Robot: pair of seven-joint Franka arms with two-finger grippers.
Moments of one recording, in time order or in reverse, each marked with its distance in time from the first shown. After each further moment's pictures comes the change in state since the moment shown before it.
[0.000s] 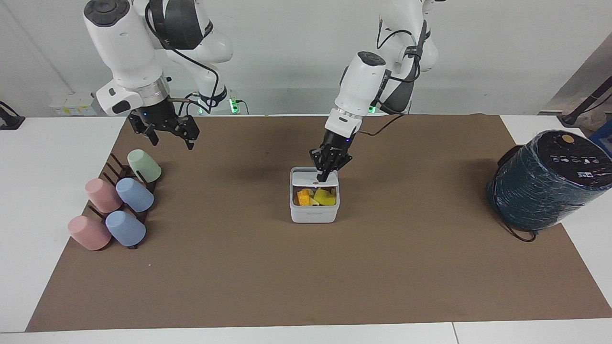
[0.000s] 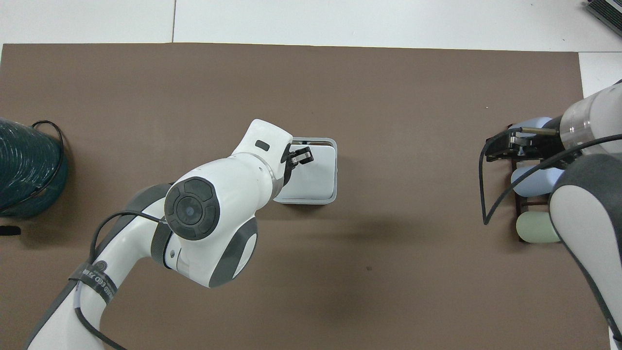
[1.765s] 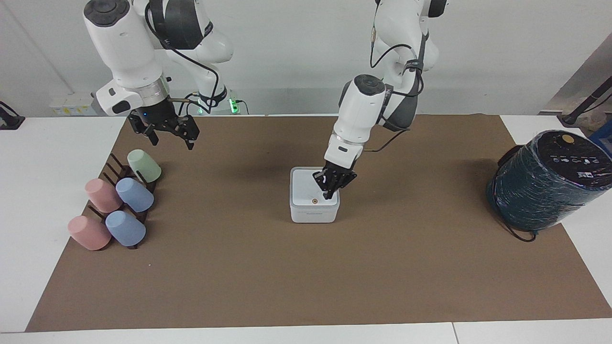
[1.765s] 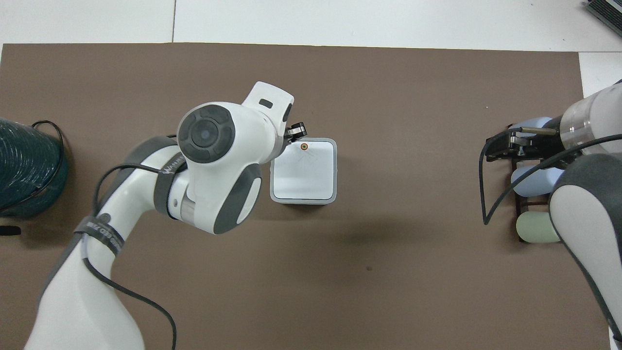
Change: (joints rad) left arm 0.103 0.169 0.011 0.318 -0.004 -0.376 0.072; right arm 0.000 0.000 0.000 0.000 0.000 0.000 0.000
